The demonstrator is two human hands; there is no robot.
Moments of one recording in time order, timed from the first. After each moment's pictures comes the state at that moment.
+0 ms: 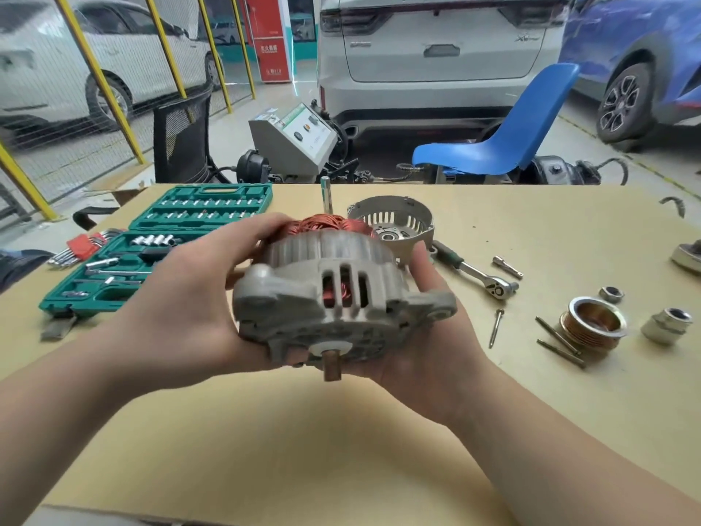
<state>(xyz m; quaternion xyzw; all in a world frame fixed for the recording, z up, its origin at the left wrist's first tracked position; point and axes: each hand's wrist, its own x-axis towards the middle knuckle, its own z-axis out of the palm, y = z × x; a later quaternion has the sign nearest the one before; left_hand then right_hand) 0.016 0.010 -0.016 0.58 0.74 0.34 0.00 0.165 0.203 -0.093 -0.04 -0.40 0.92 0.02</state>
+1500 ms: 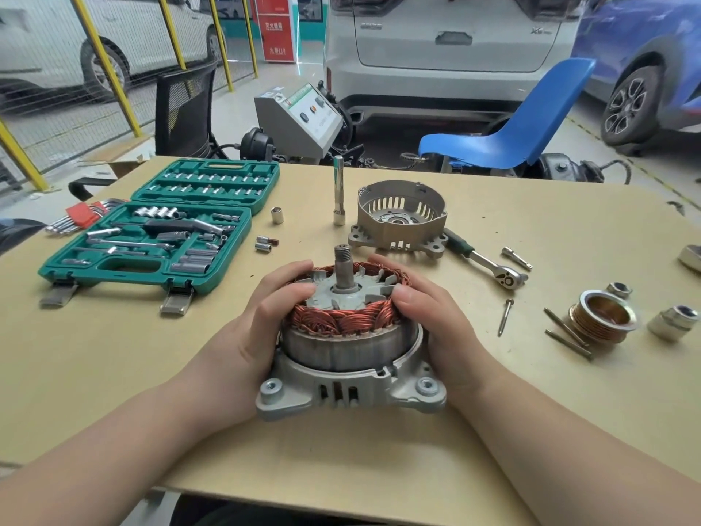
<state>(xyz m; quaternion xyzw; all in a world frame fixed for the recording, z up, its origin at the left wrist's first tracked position) -0.019 0.018 -0.167 0.66 0.61 0.39 -0.20 0.164 0.213 -0.130 -0.11 -0.63 0.74 0.20</state>
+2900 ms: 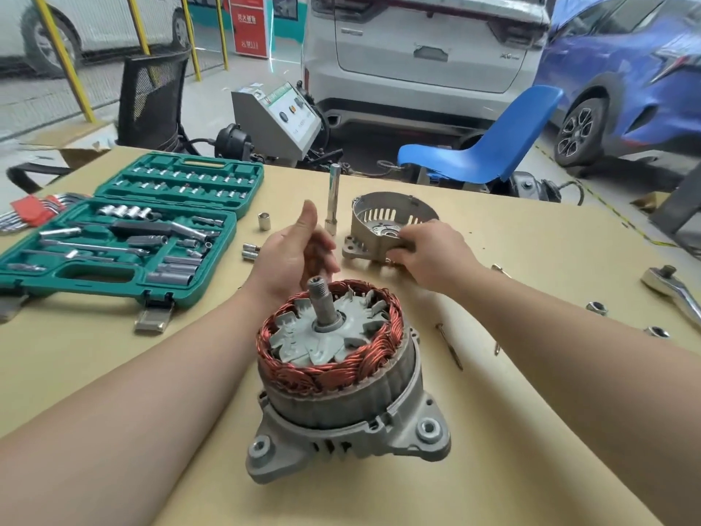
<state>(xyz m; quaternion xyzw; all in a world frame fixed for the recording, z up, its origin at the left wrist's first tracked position) -0.056 0.124 -0.109 0.30 0.58 0.69 0.31 0.078 0.326 -0.100 -0.28 -0.95 0.11 0.11</state>
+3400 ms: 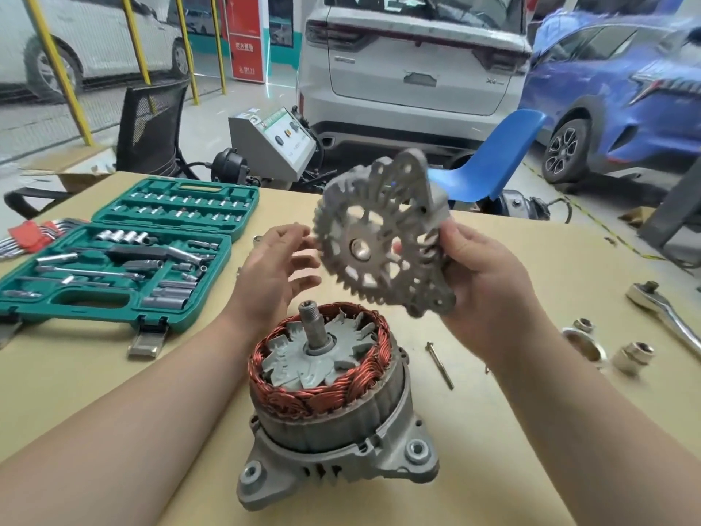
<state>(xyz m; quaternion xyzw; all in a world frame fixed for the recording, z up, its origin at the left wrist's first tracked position) -0.048 0.114 -0.096 0.27 0.54 0.75 0.28 0.149 0.262 -0.055 -0.10 -0.58 0.76 0.27</state>
